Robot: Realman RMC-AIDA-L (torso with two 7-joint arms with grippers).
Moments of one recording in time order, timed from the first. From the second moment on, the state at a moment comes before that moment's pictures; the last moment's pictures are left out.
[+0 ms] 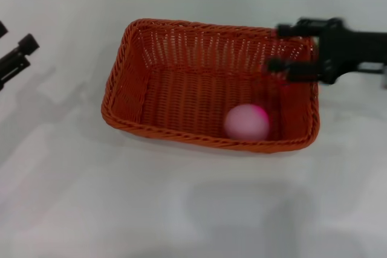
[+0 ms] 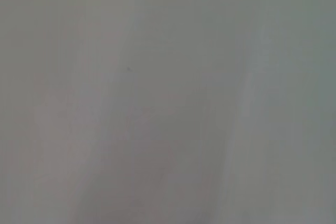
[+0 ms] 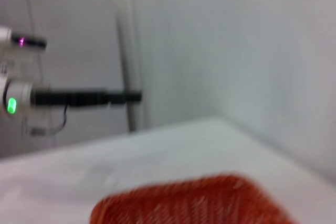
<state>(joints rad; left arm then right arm) -0.24 -2.08 -2.41 -0.59 1.42 -1.49 2.01 0.36 2.00 -0.90 -0.79 1.43 1.58 -1.83</state>
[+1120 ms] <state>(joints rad) -0.17 -2.08 -2.49 -0.41 1.05 -1.44 2.42 0.16 2.00 0.09 -0.26 1.44 1.56 -2.45</state>
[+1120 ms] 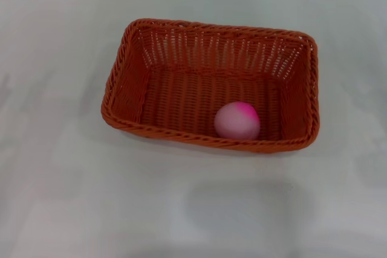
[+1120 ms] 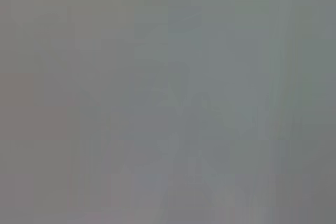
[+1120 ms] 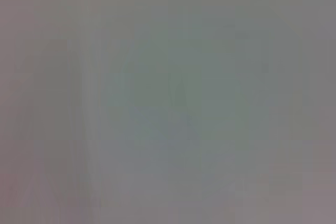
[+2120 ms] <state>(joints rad) -0.18 -2.08 -2.49 -0.35 0.98 -1.42 2.52 0.17 2.00 0.09 -0.19 1.50 1.51 -2.50</state>
